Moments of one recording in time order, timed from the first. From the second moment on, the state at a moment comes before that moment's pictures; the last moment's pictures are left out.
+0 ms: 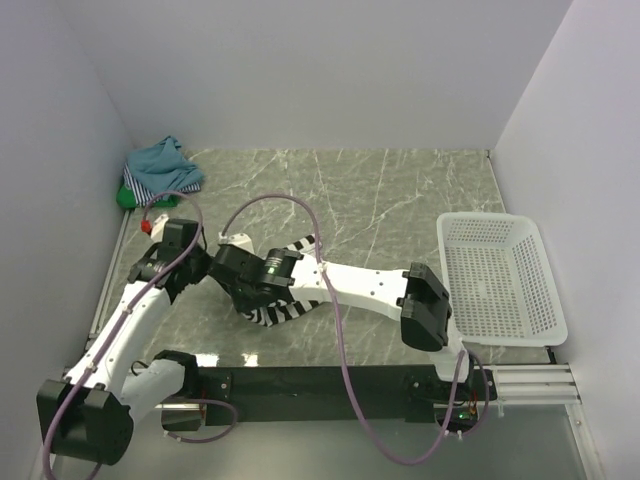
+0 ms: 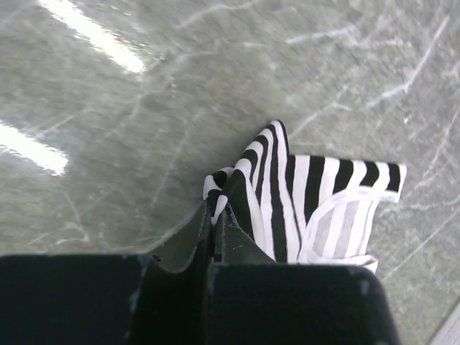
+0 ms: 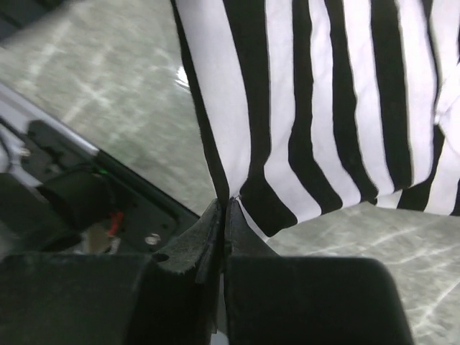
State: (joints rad) left arm -0.20 0.98 0.76 -0.64 -0.22 -0.91; right arm 1.26 2.02 1.83 -0.80 0.19 0.74
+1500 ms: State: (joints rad) left arm 0.02 1.14 0.86 -0.64 0.00 -0.78; right arm 1.24 1.94 1.53 -0.22 -0.08 0.93
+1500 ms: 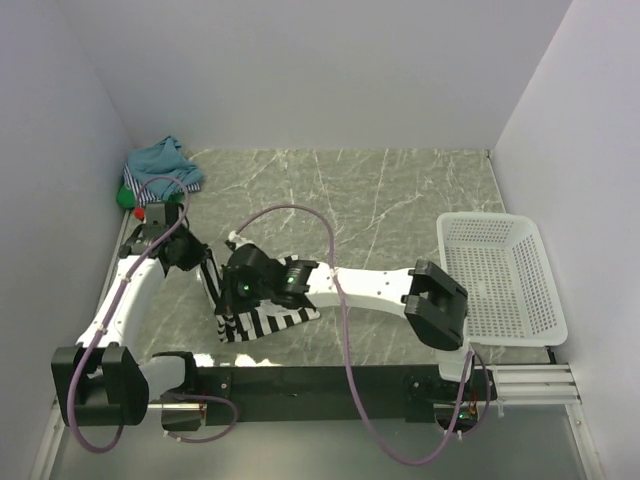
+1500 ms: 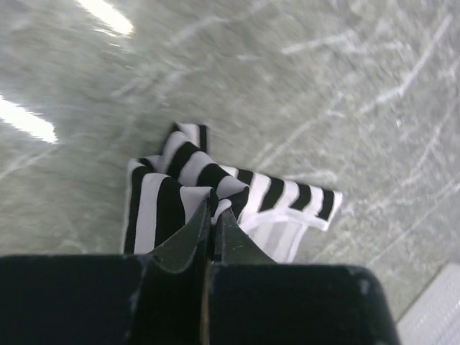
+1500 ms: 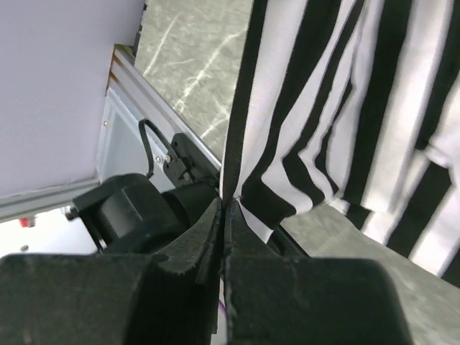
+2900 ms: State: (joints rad) left arm -0.73 1.90 1.51 -0.66 -0.11 -0.94; right arm 0.91 1.20 0.41 0.29 -0.13 1.17
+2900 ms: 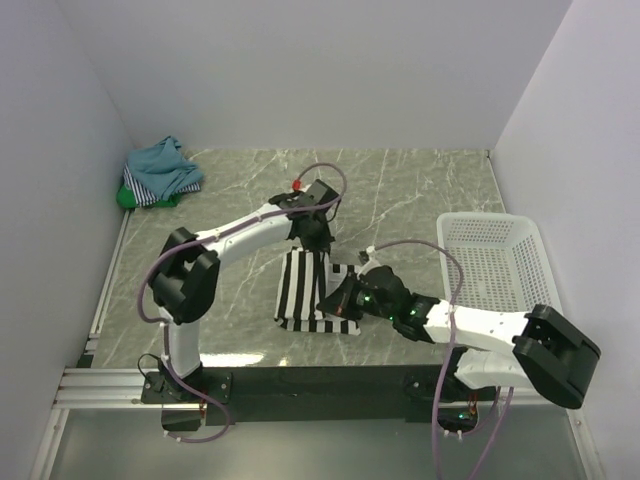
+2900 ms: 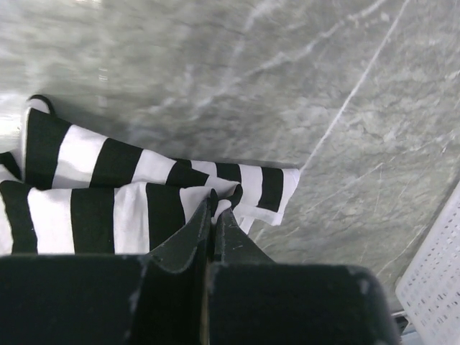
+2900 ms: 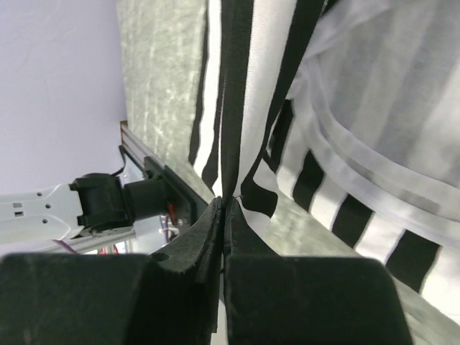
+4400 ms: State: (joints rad) left arm -0.77 1.88 1.48 -0.35 -0.10 -0.94; right arm 0.80 0.64 0.37 -0.61 0.31 1.19
